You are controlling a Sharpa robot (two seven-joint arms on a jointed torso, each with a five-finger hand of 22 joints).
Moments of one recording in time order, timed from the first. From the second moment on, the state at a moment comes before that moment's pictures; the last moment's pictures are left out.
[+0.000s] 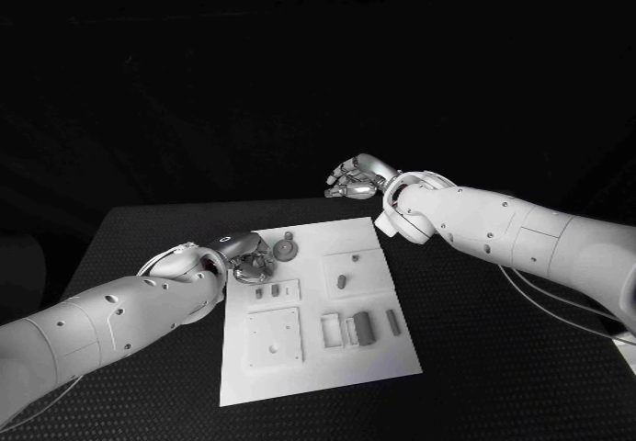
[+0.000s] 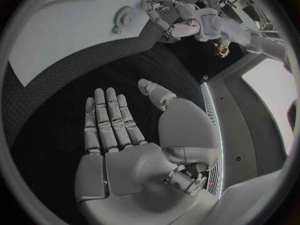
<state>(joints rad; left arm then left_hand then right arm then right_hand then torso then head) 1.20 -0.47 -0.18 1.02 -1.33 -0.27 0.06 1.22 -0.08 0.62 -0.29 0.10 1.08 0.10 0.29 0.53 1.34 0.04 0.07 0.27 1.22 -0.07 1.19 0.55 0.02 1.30 -0.17 0.36 1.31 1.29 -0.59 -0.04 1.05 -0.90 -0.33 0.11 1.05 -0.13 0.56 -0.17 0.28 0.74 0.19 0.28 0.45 0.92 0.17 0.36 0.12 0.80 0.18 0.38 0.49 0.17 0.45 0.23 0.33 1.07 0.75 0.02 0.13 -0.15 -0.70</state>
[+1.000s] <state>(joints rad) 1.19 -0.46 -0.19 1.00 -1.32 -0.27 0.06 1.22 -0.07 0.62 -0.29 0.10 1.04 0.12 0.28 0.52 1.32 0.05 0.07 0.27 1.22 -0.07 1.19 0.55 0.02 1.28 -0.16 0.37 1.31 1.29 -0.59 -0.04 1.05 -0.90 -0.33 0.11 1.05 -0.13 0.56 -0.17 0.28 0.74 0.19 0.28 0.45 0.92 0.17 0.36 0.12 0.80 0.18 0.38 0.49 0.17 0.45 0.23 0.33 1.07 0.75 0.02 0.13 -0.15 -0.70</state>
